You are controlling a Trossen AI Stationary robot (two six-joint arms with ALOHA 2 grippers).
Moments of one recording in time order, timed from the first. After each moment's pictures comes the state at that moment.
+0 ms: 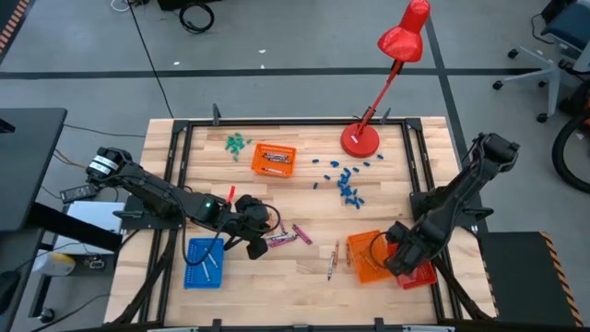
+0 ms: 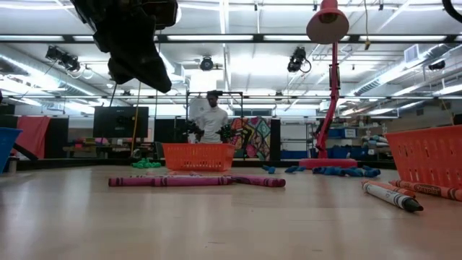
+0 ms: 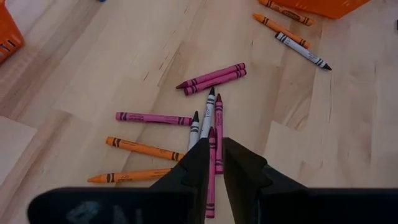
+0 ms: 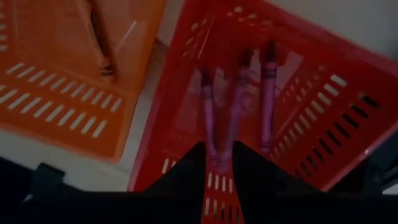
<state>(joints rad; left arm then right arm) -0.37 1.42 0.91 -0.37 -0.31 -0.66 0.82 1.30 0.76 -0.90 -0.21 1.83</state>
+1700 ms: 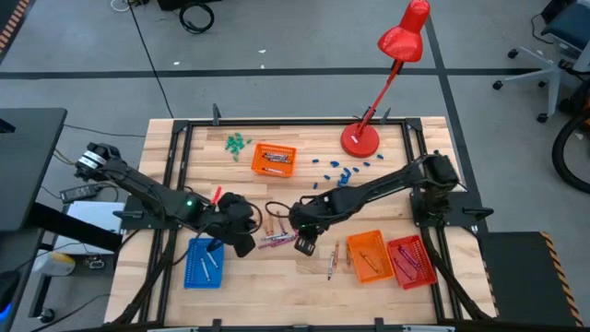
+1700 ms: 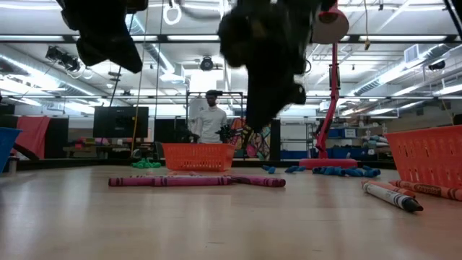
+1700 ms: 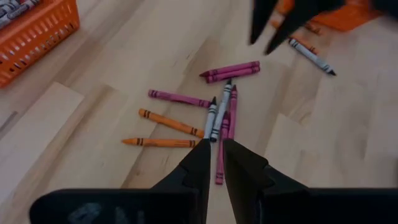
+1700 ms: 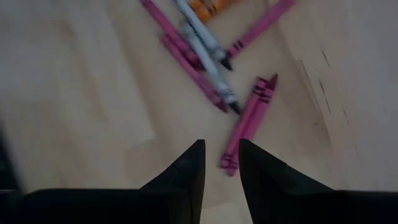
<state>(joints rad) -0.45 1.28 0.91 -0.57 -0.42 -0.84 0.20 1.94 1.44 -0.66 -0.03 0.64</state>
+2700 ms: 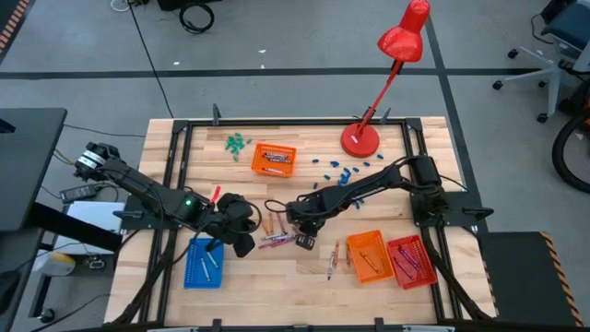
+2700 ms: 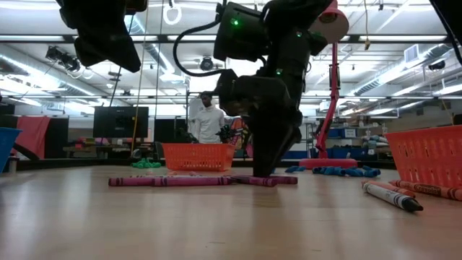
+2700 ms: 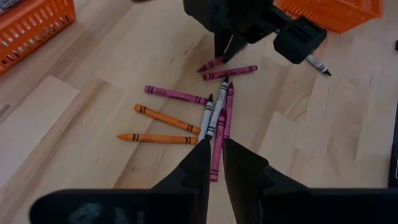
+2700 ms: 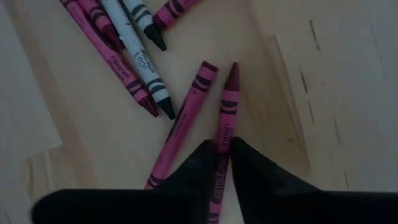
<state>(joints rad) -0.45 1.27 0.91 -0.57 -0.40 -0.86 0.13 2.07 1.37 -0.59 -0.09 0.52</state>
